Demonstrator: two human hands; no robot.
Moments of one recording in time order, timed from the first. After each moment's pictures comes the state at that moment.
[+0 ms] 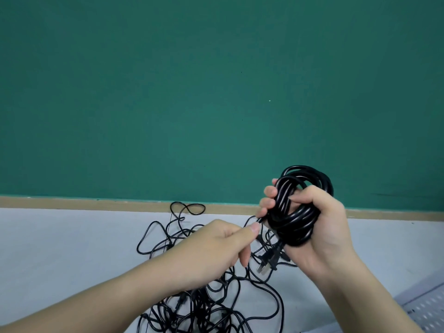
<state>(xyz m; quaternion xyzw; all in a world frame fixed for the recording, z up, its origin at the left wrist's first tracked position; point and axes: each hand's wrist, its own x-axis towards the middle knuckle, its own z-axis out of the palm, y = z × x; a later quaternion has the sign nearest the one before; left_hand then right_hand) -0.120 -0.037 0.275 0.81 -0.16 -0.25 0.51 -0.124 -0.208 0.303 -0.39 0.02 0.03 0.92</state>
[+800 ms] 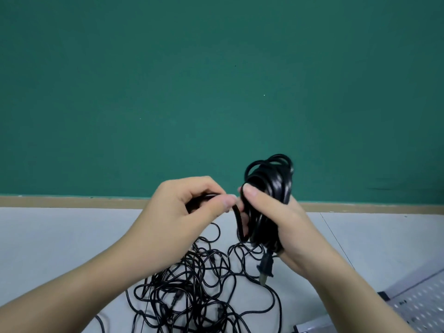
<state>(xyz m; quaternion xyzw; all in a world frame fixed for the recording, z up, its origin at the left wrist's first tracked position) -0.117 -0.011 0.301 0.78 -0.26 0.08 0.57 -0.125 -0.204 0.289 -0.67 -0.06 0.05 0.74</state>
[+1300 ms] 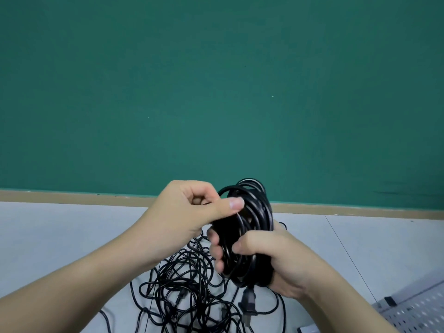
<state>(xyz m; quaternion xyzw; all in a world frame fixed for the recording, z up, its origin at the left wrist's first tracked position) -0.112 -0.004 0.300 0.71 -0.15 -0.09 0.69 -0.138 -0.178 0.279 -0.54 -0.10 0.29 0.78</state>
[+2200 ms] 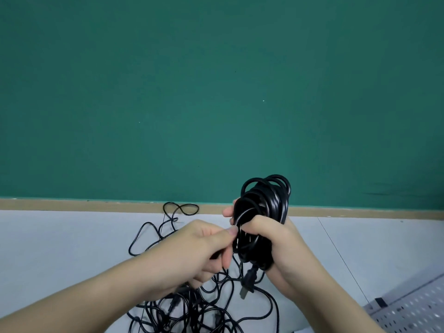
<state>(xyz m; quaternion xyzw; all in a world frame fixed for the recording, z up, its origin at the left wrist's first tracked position) -0.114 -0.022 0.268 0.73 -0.13 -0.31 0.59 -0.134 -0.194 0.278 -0.64 0.01 0.07 0.77</state>
